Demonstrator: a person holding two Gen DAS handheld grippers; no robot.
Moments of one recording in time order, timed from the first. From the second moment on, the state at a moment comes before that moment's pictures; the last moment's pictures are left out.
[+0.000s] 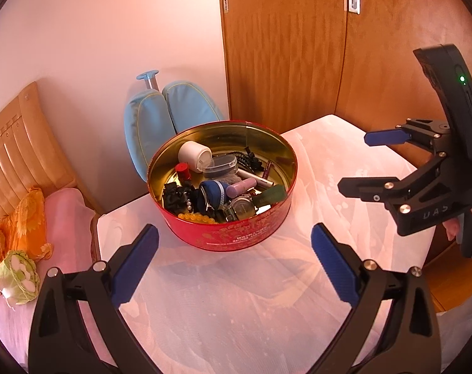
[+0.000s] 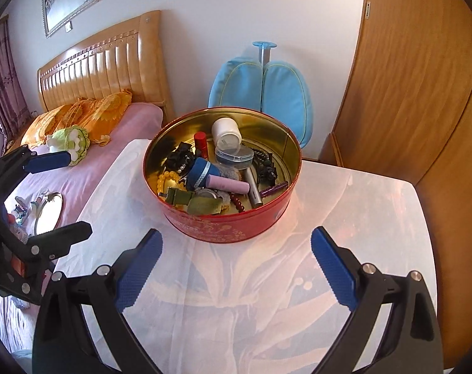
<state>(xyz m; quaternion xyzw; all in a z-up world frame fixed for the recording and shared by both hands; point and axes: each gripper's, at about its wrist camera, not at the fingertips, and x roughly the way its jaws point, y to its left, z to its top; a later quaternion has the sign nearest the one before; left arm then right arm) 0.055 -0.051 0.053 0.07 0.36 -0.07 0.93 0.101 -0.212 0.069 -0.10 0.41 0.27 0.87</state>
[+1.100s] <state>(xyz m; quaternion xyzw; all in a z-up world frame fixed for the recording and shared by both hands) 0.178 0.010 0.012 0.10 0.42 -0.11 0.89 0.145 -0.140 0.035 -0.12 0.49 0.11 0.85</state>
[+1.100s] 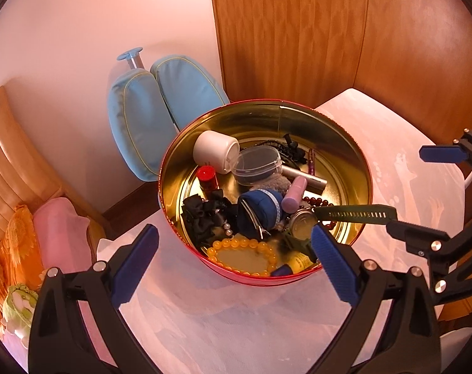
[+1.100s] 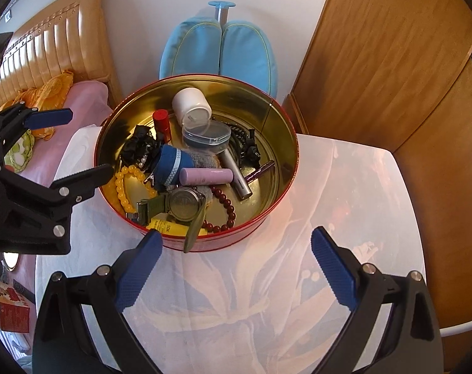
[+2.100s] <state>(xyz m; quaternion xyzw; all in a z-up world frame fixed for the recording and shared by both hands) 0.174 0.036 0.022 0.05 0.41 -0.06 0.91 0.132 -0.133 0.052 -0.08 0.47 0.17 0.86</state>
